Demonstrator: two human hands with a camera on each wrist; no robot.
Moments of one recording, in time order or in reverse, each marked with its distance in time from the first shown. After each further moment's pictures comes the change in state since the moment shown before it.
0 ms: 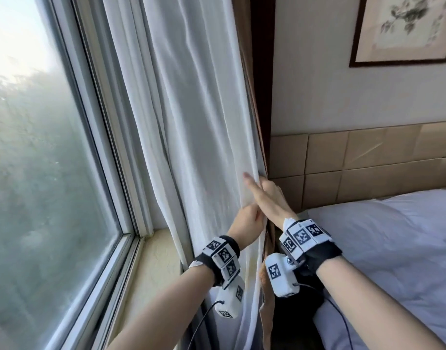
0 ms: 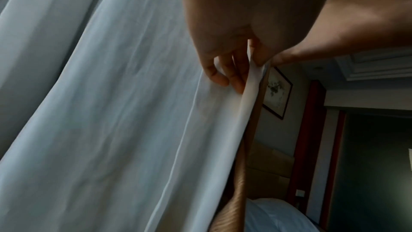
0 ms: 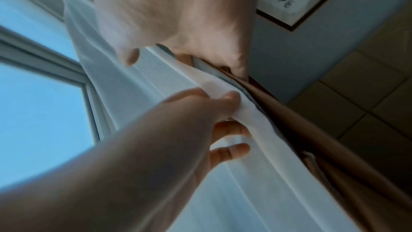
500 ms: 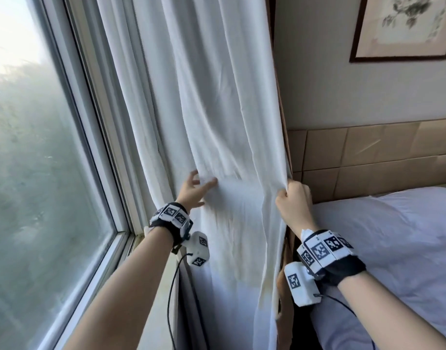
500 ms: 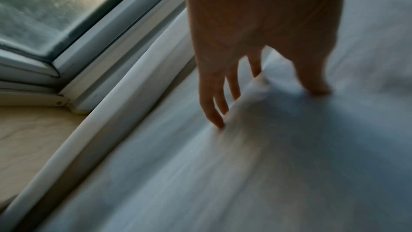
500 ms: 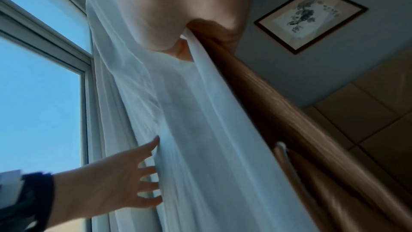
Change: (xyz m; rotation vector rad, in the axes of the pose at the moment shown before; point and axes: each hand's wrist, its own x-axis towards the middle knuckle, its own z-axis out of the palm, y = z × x) left_hand 0.039 -0.073 -0.105 -0.424 0.199 -0.548; right_hand 0.001 0.034 -0.023 -0.322 0.371 -0.072
